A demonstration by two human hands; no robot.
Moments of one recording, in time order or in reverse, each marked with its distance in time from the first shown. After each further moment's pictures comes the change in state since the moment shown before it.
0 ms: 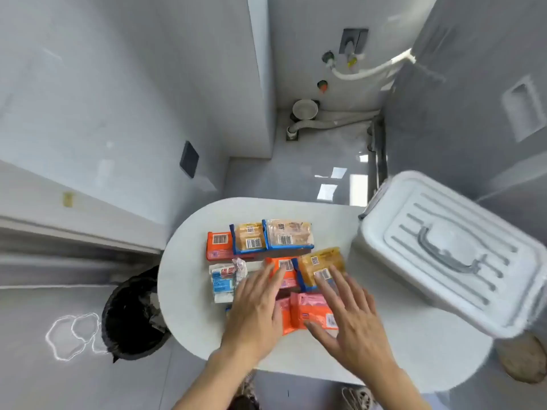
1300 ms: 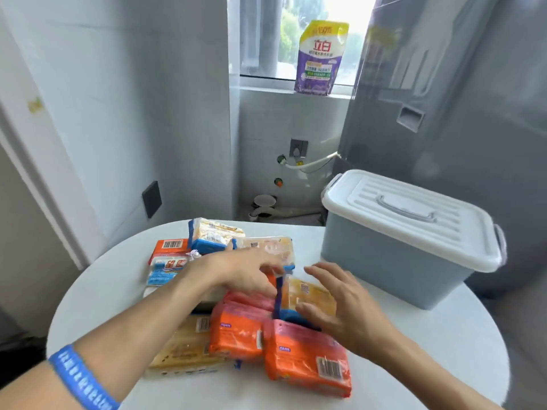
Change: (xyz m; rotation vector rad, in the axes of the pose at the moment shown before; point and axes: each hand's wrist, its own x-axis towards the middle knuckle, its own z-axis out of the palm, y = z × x) left_hand 0.068 -0.026 0.075 0.164 -0.180 0.429; right_hand -0.021 0.065 0.078 -0.078 0.276 -0.168
